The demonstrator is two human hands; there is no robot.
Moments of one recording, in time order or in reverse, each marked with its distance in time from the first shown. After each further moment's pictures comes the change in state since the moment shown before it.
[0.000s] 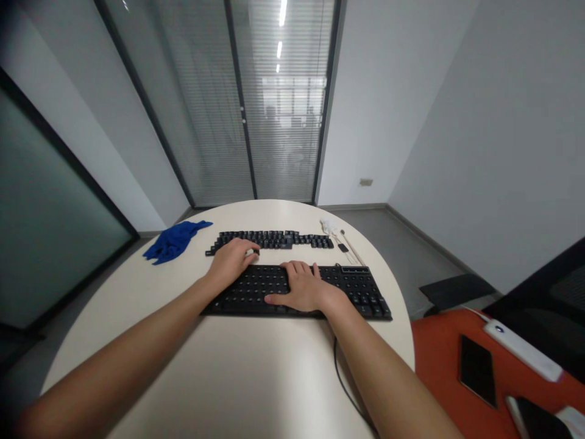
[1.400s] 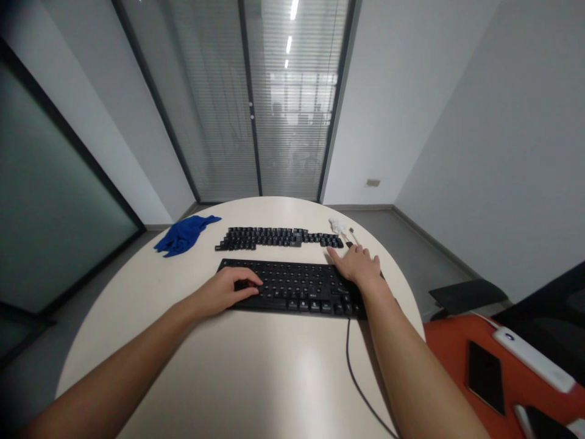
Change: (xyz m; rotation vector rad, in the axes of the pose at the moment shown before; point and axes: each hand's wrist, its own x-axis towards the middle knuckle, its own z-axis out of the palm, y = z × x) left_hand -0.073 -0.012 -0.026 -0.603 -0.248 0.063; right_hand 0.034 0.100 -0.011 -0.203 0.278 0.642
